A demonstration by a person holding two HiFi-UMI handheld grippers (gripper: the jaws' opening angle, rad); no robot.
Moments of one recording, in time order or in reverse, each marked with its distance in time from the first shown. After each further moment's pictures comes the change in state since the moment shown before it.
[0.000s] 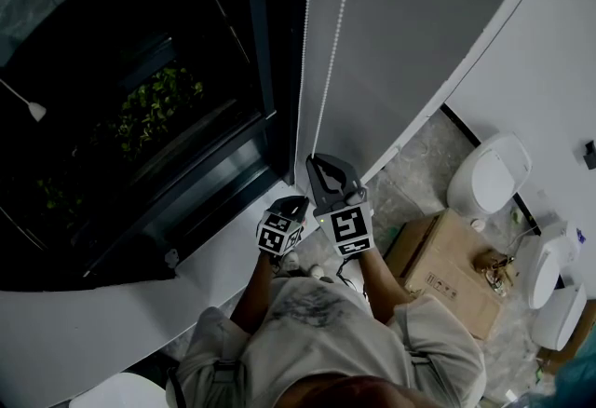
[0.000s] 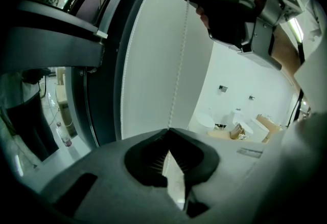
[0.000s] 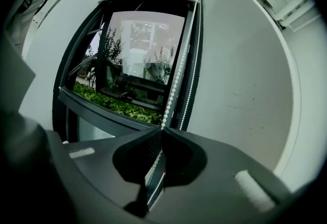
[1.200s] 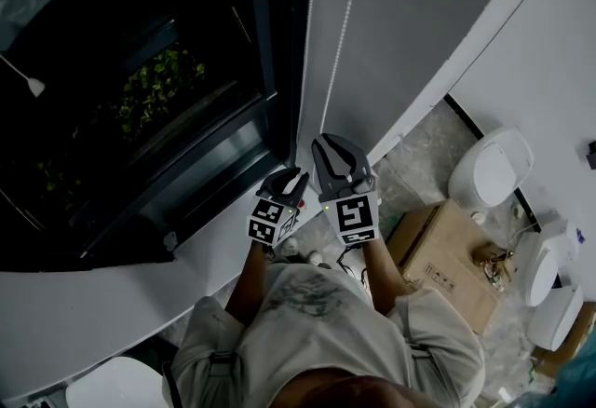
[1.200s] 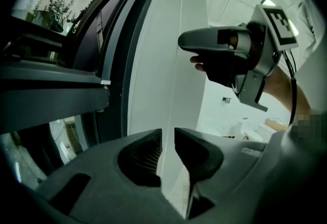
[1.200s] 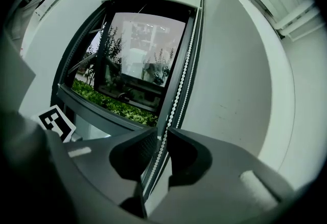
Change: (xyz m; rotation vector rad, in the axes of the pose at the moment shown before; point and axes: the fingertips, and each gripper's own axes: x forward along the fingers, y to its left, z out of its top) left arm -0.048 -0.011 0.074 0.058 -0.187 0.065; right arm -0.019 -0.011 0.009 -0.049 -0.013 -0.043
